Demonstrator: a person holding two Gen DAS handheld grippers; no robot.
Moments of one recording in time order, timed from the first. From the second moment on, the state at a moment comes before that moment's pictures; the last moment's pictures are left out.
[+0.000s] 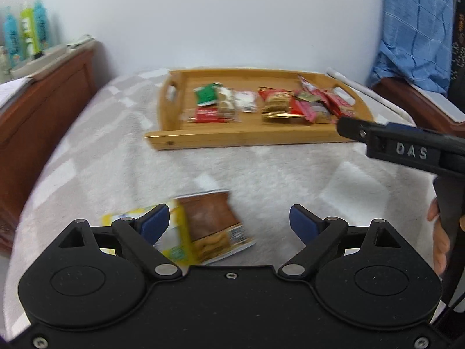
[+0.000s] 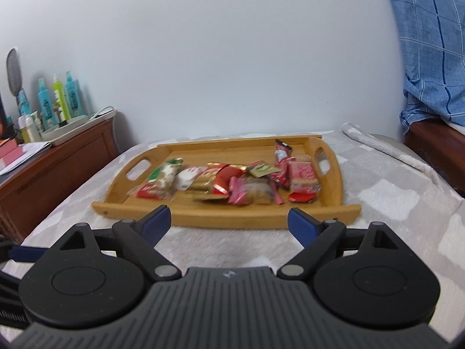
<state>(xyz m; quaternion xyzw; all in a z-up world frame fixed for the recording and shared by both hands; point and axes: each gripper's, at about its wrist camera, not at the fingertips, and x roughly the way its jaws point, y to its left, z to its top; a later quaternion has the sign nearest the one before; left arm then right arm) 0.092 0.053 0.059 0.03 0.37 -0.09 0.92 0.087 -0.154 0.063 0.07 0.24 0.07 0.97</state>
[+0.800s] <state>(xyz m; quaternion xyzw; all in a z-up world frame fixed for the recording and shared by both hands) 0.088 0.130 0.016 -0.01 0.36 -0.08 0.93 0.016 -0.084 0.022 0.04 0.28 0.05 0.96</state>
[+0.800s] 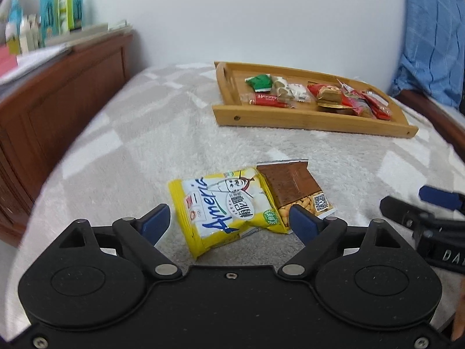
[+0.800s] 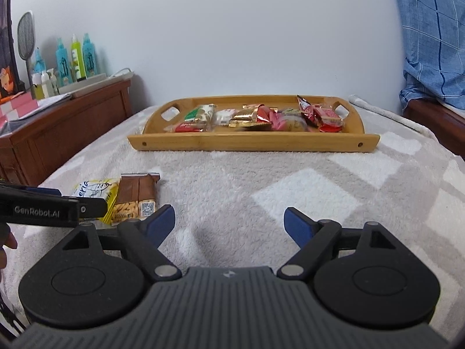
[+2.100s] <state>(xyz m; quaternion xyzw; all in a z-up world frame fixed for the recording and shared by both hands) 0.103 0.148 0.030 -0.06 0.32 -0.05 0.94 0.052 0.007 0.010 0.03 0.29 0.10 0.95</state>
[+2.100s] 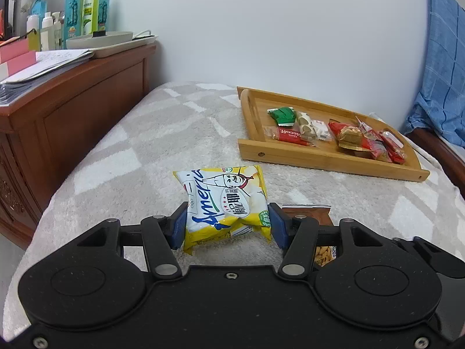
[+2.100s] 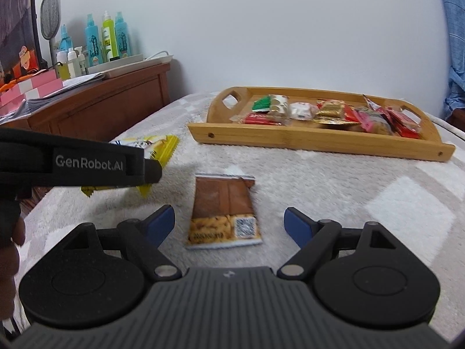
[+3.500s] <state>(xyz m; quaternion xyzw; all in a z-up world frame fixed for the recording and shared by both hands) 0.092 0.118 0.035 -0.01 0.31 -0.08 0.95 0.042 -0.042 0.025 0.05 0.29 0.07 0.95</state>
